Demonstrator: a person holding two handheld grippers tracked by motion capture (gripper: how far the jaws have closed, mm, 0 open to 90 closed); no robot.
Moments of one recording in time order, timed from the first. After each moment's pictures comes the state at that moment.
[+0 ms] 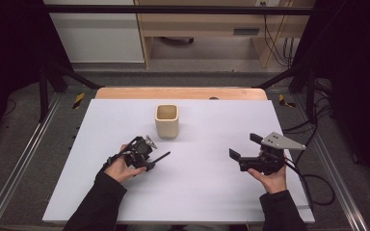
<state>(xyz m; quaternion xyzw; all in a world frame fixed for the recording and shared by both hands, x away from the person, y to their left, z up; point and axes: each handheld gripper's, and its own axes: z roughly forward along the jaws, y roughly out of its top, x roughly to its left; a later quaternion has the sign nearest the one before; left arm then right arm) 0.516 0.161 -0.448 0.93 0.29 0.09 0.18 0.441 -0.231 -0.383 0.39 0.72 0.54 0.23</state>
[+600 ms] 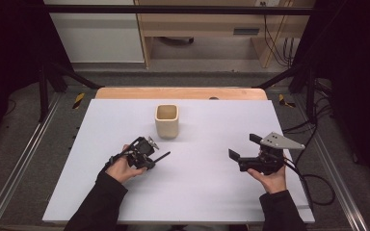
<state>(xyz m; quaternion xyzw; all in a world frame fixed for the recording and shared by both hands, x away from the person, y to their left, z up) 0.516 0.154 -0.448 0.94 0.29 0.07 0.17 0.442 -0.230 -0.383 0.39 0.72 0.53 0.22</state>
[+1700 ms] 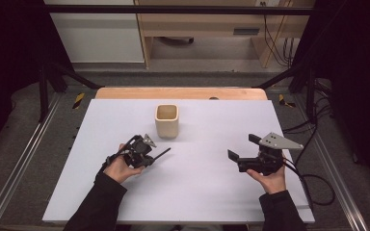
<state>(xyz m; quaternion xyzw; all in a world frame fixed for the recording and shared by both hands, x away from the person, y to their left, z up) 0.507 0.163 -0.431 0.93 0.29 0.10 0.22 0.441 -0.228 -0.383 0.38 0.73 0.53 0.23</state>
